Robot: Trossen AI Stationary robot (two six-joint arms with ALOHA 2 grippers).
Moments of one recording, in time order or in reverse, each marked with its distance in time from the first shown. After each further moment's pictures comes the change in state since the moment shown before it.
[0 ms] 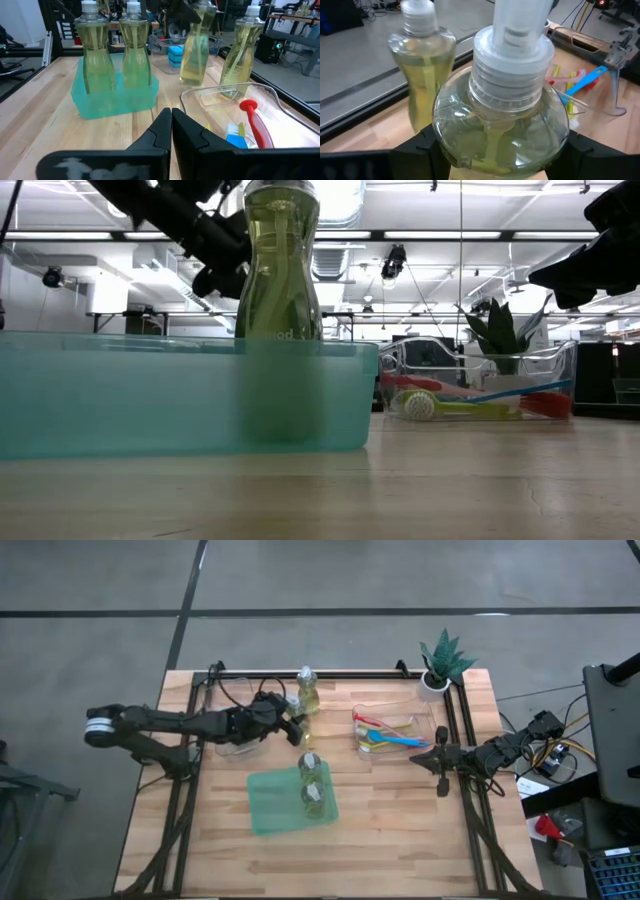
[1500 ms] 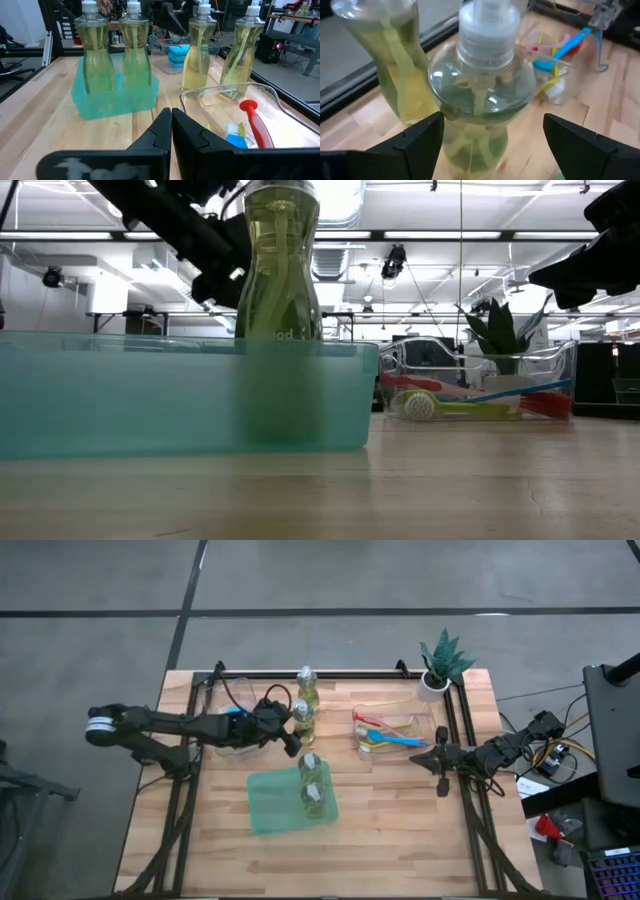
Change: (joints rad) left arm -0.038 0.011 -0.007 -0.089 0.082 0.024; right arm 0.000 0.000 0.000 0.000 0.000 0.000
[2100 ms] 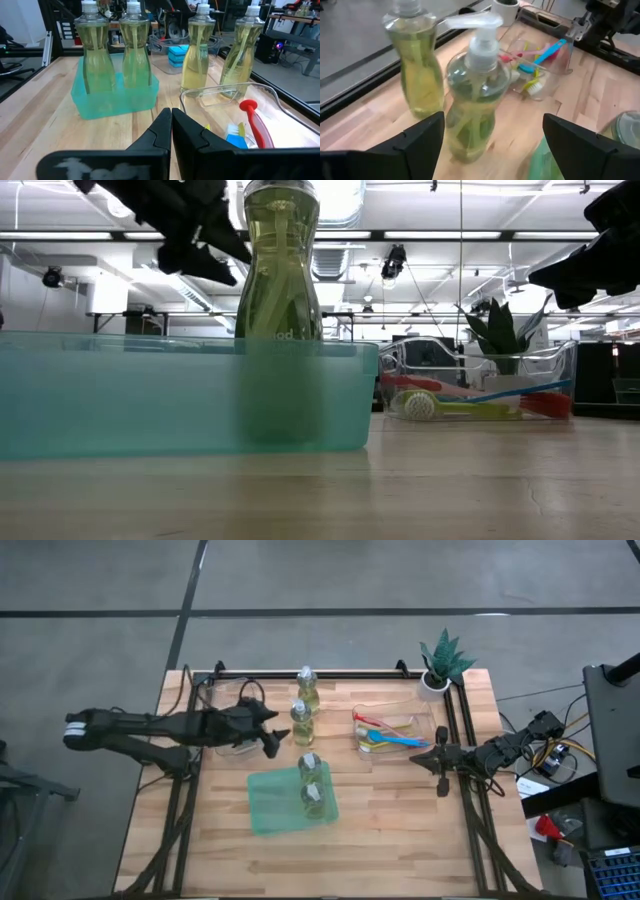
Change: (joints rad) left arm -0.055 -0.259 0.009 -0.253 0.007 -0.069; right arm 0.000 0.000 0.000 0.000 0.000 0.000
